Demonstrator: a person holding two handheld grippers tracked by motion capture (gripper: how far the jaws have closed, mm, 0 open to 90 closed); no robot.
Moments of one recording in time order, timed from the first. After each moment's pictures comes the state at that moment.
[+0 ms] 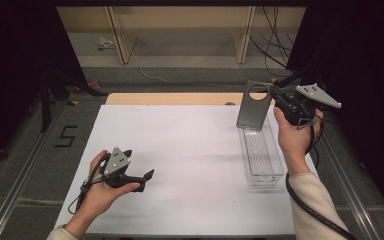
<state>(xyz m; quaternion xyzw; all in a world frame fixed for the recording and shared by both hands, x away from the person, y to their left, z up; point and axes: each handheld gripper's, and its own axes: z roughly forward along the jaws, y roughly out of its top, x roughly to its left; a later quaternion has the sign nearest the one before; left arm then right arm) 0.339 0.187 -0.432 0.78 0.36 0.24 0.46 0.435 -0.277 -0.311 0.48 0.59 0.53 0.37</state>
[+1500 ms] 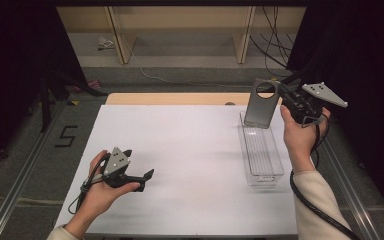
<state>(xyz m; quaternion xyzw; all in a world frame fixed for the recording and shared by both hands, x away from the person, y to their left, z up) 0.340 0.188 -0.432 0.78 0.36 0.25 0.46 0.440 -0.292 -0.310 0.49 0.58 0.52 0.39</state>
